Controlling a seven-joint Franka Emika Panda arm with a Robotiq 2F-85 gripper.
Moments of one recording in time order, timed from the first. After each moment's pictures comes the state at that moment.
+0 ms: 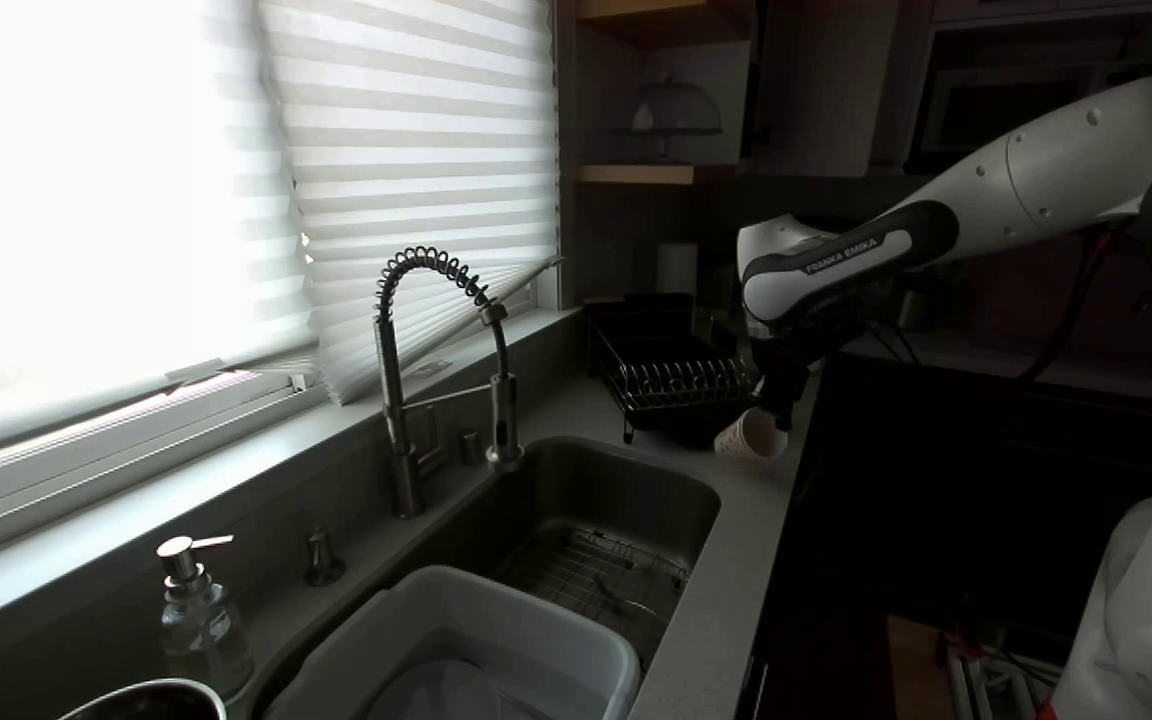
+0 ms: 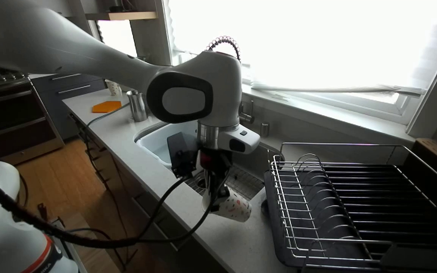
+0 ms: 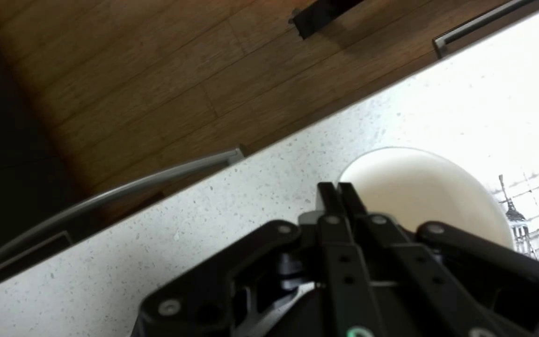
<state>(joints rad) -0.33 -0.11 -0.32 -2.18 -0.24 1.96 -0.01</state>
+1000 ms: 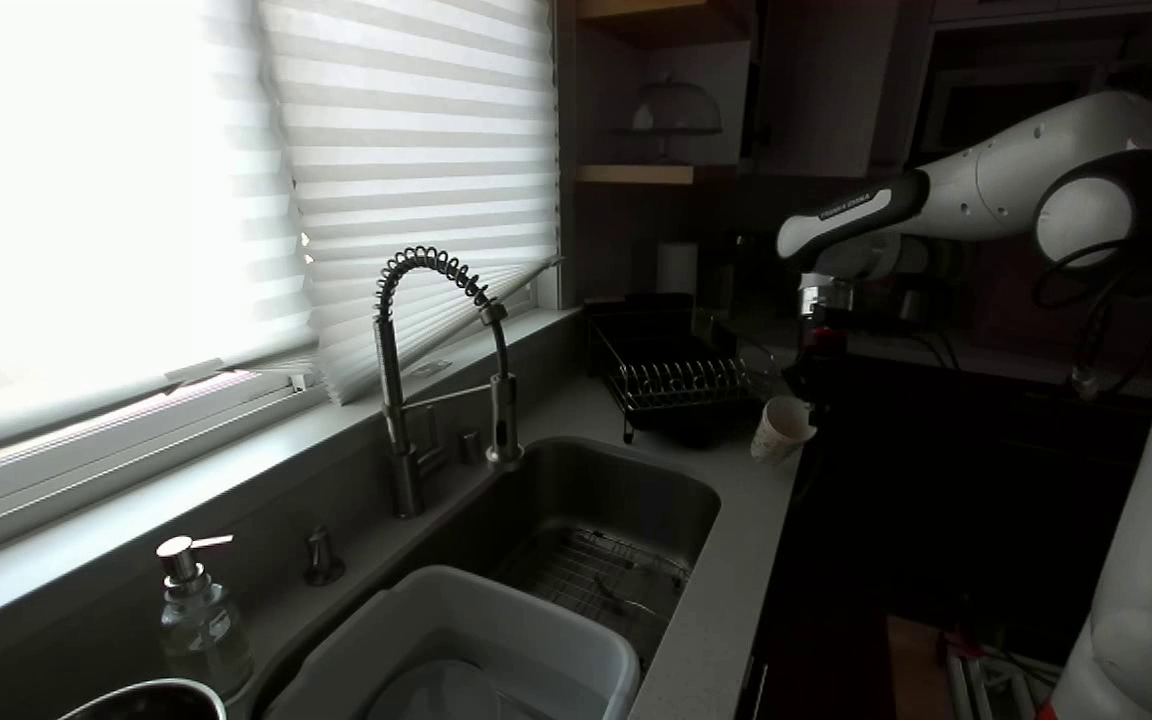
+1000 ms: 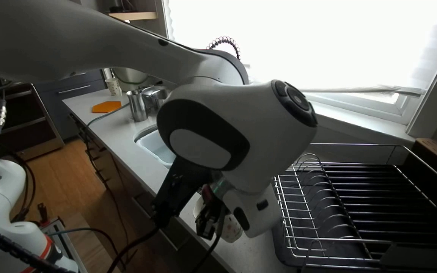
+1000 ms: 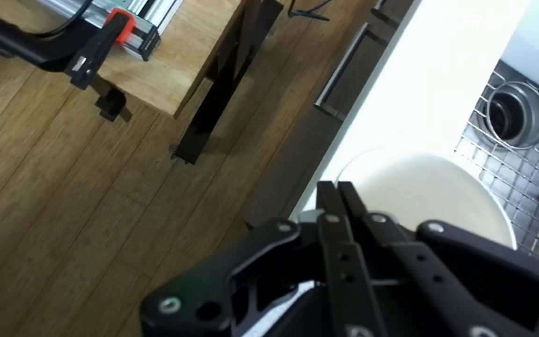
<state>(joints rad) -0.47 0.07 -0.49 -1.95 0.21 1.58 0.03</state>
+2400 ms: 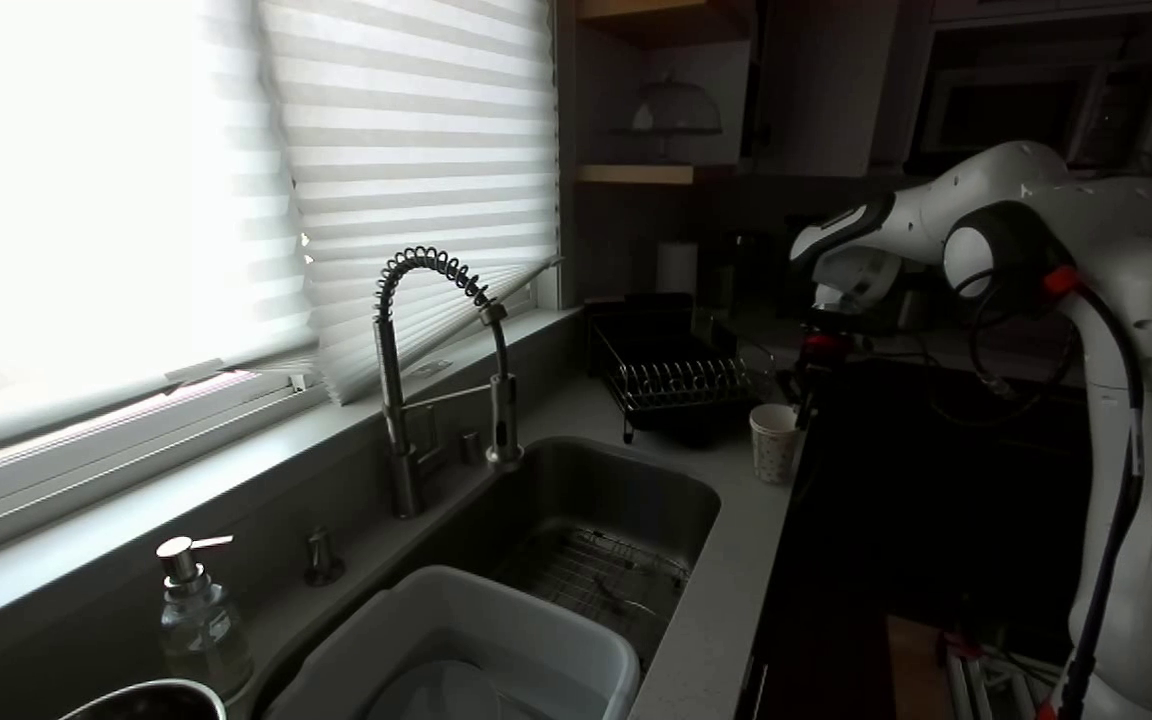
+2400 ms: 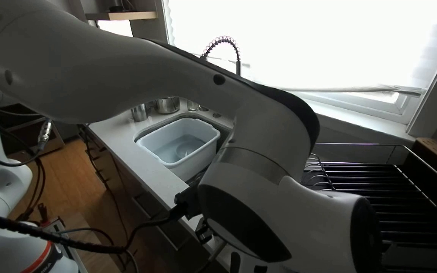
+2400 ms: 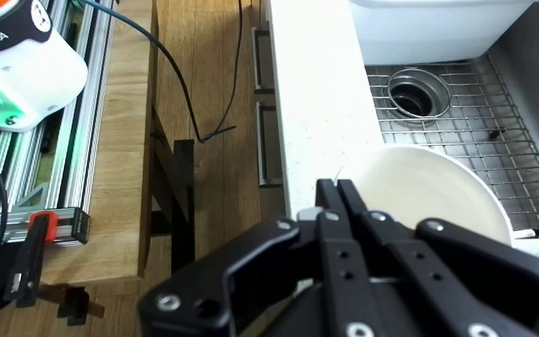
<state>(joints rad) -0.63 0.32 -0.51 -1.76 0.57 1.29 0.41</state>
